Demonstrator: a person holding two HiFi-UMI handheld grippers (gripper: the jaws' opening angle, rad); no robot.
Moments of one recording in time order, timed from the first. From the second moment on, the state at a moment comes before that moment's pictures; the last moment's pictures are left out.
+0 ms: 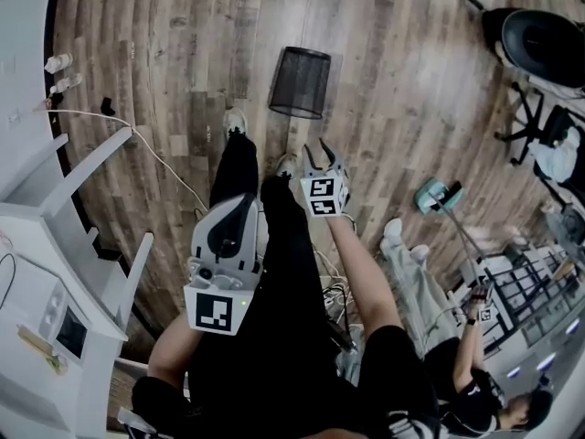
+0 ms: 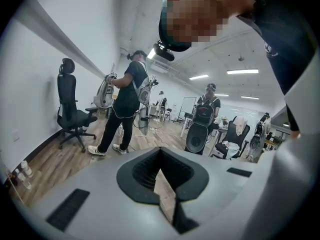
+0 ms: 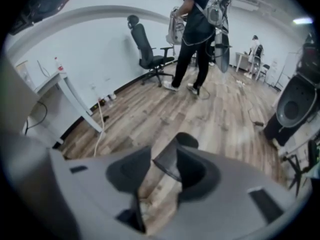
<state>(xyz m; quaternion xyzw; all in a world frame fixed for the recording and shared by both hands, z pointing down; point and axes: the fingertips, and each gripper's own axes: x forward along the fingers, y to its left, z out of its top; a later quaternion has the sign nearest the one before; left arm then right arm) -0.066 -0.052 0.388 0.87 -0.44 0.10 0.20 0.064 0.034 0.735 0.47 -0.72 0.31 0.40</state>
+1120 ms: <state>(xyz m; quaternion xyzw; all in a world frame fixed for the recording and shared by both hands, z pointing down) -0.086 -0.085 0.526 0.84 -0.49 0.12 0.20 0.098 0.066 1.040 0.34 -0.66 0.21 0.64</state>
